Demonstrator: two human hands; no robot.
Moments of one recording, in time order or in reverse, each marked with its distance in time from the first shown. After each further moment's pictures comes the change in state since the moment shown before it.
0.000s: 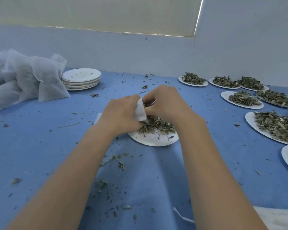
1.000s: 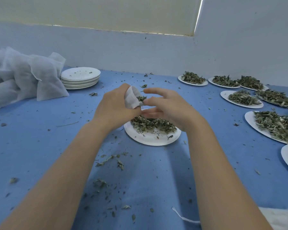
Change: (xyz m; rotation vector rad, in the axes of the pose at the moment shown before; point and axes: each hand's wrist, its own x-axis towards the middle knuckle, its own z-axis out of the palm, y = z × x) left_hand -0.002 -0.006 -0.007 -0.404 0.167 -0.141; right_hand -0.007 0.016 -0.001 0.772 -0.101 0.227
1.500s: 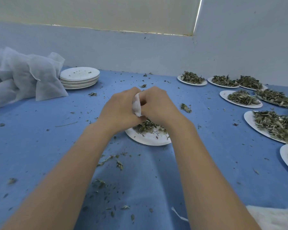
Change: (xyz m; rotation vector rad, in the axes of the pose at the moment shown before) left_hand -0.002 0.006 0.007 0.057 -0.095 0.102; right_hand 0.003 -0.012 0.028 -0.570 0.062 -0.230
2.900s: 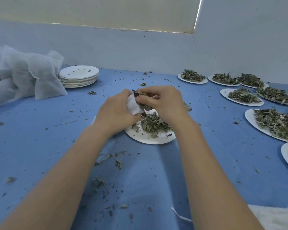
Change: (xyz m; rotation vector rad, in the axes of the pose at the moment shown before) left_hand -0.002 -0.016 0.009 0.036 0.048 -0.090; right_hand 0.005 0.032 -0.001 0.214 0.276 -0.023
